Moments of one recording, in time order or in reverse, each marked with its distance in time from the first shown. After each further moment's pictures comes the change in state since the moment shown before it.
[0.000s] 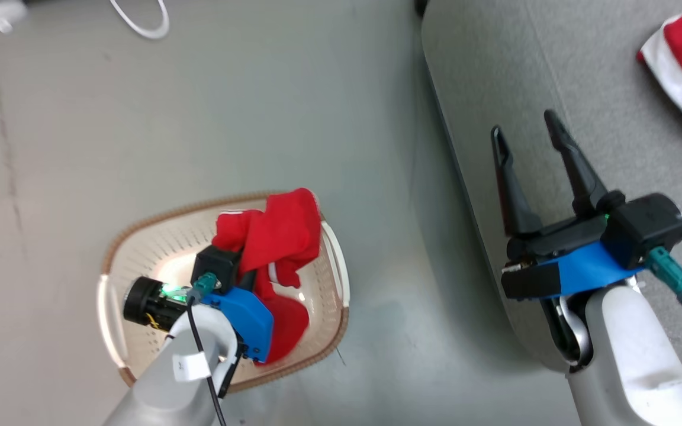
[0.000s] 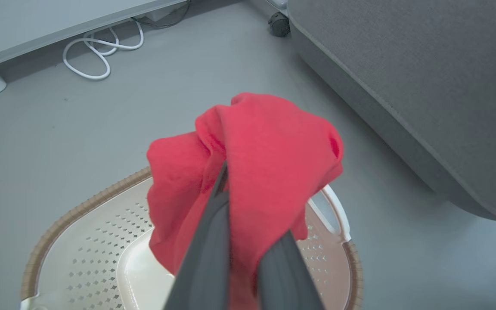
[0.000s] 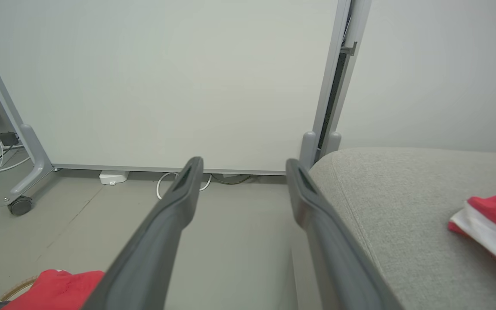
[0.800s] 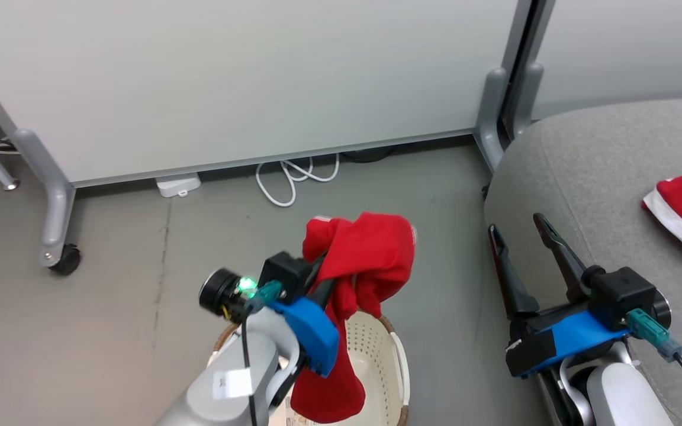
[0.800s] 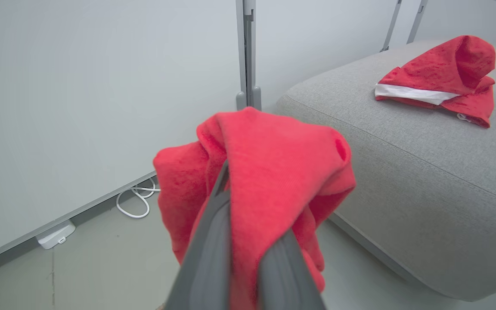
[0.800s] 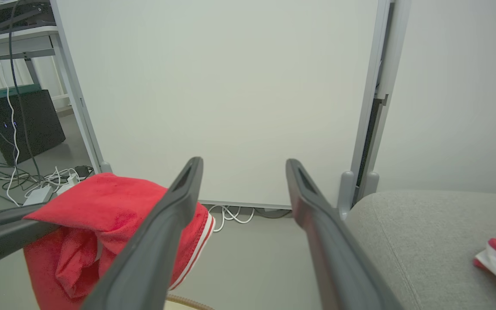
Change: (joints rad) left arm 0.052 -0.081 -0.062 -0.159 -0.001 -0.088 0.007; right arm 0.224 -0.002 -0.012 -0.006 0.028 0.000 0.103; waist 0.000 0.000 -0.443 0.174
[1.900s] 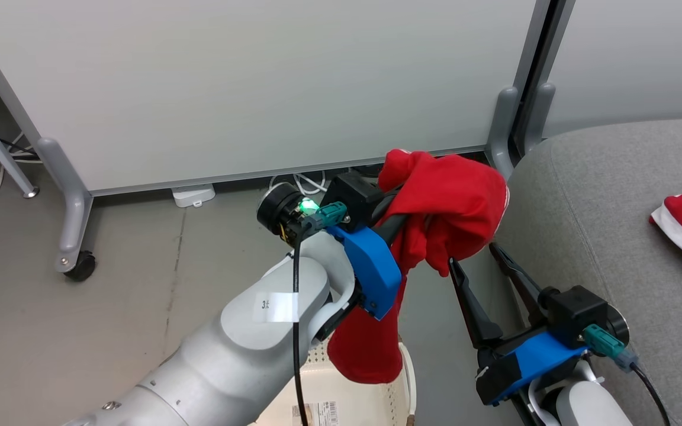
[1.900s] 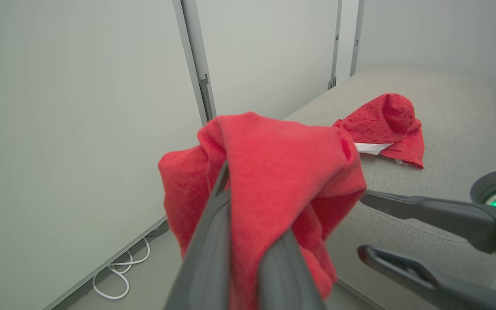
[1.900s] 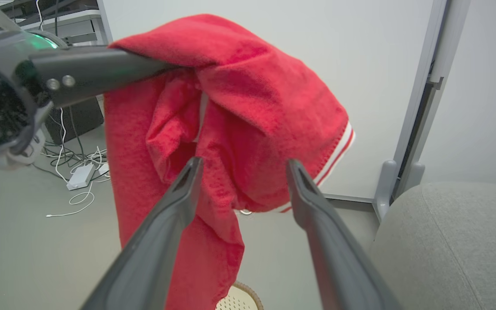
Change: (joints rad) left arm -0.307 -0.002 -0.346 -0.090 -0.323 0.026 0.085; right arm 0.029 0.007 0.100 0.036 0.025 0.000 0.021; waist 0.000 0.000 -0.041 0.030
